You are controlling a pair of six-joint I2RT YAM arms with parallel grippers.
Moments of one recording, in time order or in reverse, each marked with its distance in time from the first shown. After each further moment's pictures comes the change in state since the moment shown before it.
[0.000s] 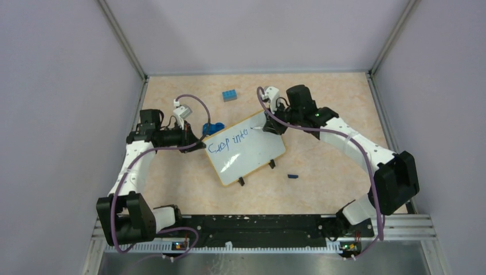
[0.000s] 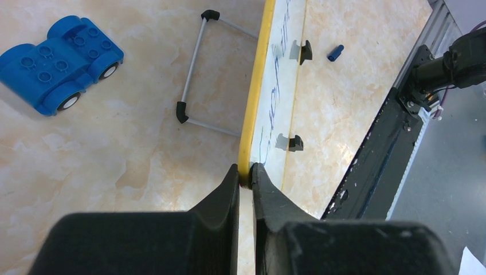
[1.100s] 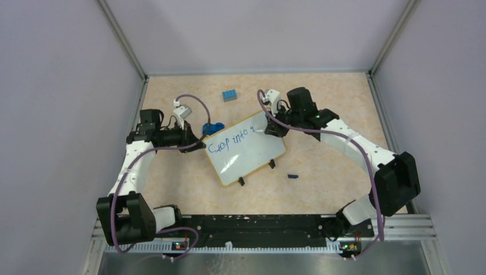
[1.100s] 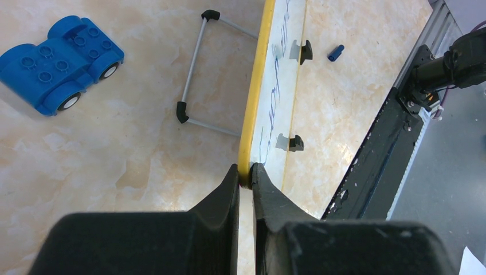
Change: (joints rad) left arm 0.000 0.000 0.000 0.001 0.000 0.000; right arm -0.003 -0.009 -0.017 -0.013 0.010 -0.008
